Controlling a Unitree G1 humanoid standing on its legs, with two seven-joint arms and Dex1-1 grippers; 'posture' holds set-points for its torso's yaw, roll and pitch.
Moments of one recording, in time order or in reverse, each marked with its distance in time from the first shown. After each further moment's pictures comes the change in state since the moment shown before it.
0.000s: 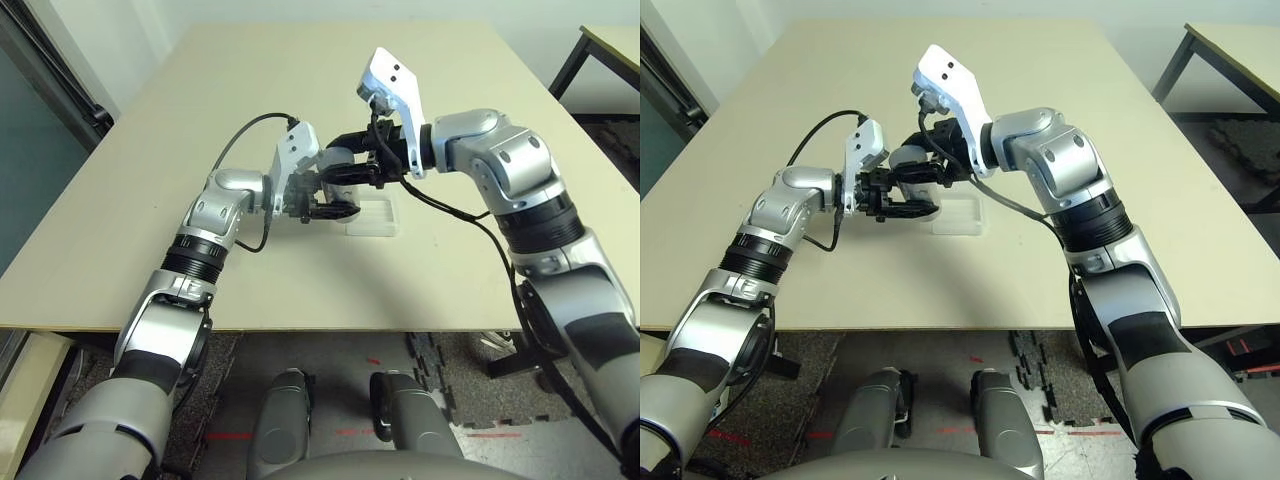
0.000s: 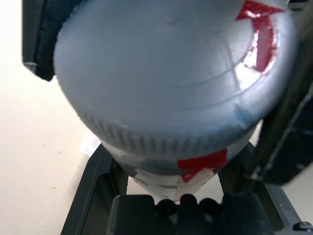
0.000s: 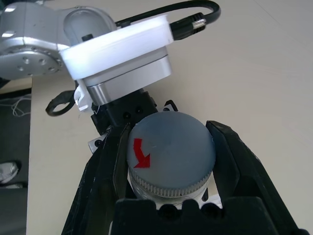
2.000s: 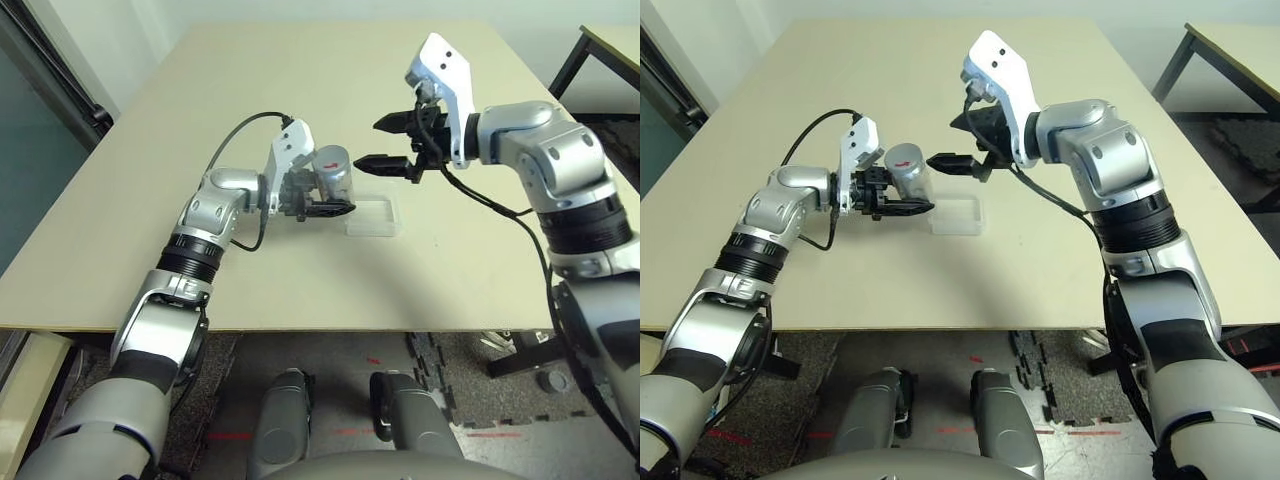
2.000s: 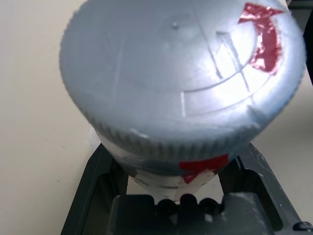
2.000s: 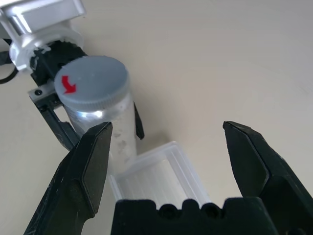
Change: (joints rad) left arm 0.000 0.018 -0.002 0.000 -0.008 0.008 -0.002; right arm 0.068 -0.179 -0.056 -0.056 -0.016 -0.022 -0.013
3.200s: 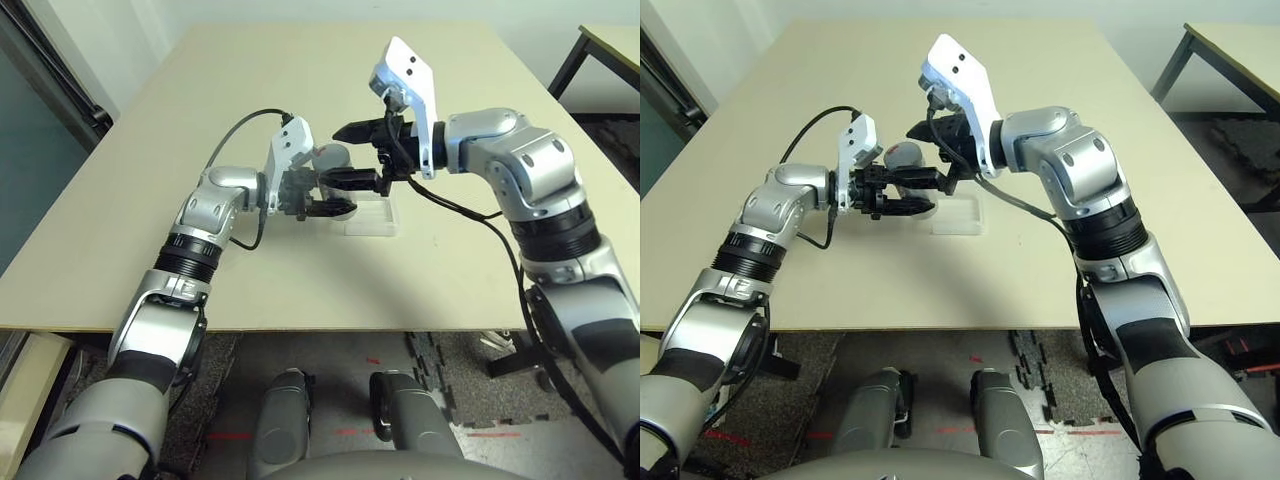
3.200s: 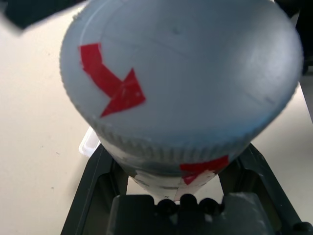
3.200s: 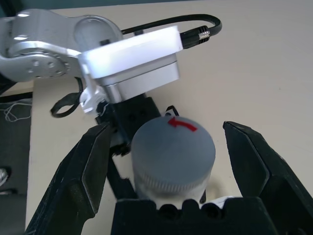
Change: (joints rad) left arm 0.001 -0.007 -0.002 -0.034 -0.016 0.026 -0.009; right arm -0.021 0.163 0.045 -0.050 0.033 0.019 -0.010
